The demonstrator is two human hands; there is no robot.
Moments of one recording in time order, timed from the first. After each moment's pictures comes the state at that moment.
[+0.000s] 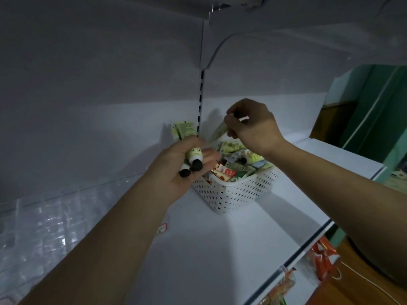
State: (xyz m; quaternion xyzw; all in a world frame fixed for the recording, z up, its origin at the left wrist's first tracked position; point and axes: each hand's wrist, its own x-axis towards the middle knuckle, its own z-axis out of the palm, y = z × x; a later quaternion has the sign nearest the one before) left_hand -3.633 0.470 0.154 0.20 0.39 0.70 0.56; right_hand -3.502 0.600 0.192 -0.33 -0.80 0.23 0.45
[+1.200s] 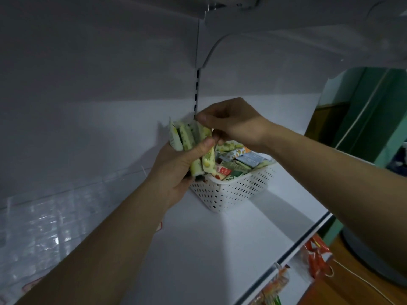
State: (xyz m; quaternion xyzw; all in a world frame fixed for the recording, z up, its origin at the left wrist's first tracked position) left_hand -3.623 0.466 0.145 0.33 0.39 0.72 0.47; right_hand -3.509 0.572 0.218 -0.25 -0.83 0.41 0.29
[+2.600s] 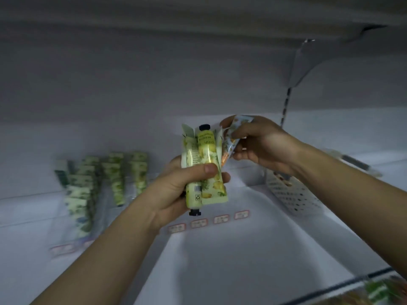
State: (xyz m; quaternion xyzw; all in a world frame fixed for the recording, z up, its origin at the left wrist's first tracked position) left_hand -3.692 0.283 0.158 0.37 0.41 0.71 0.43; right_hand -3.589 0.461 0.216 -0.07 -0.72 0.66 0.20
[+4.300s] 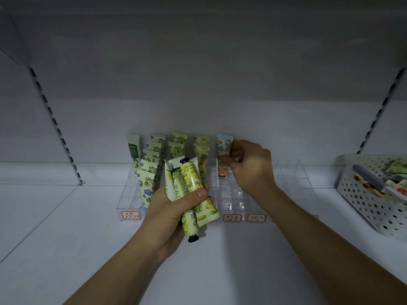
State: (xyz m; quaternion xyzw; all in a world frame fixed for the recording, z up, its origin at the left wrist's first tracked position) left_hand -3.722 0.192 0.079 0.18 0.46 0.83 0.26; right_hand -3.720 0.400 0.093 -0.11 -0.85 0.31 0.42
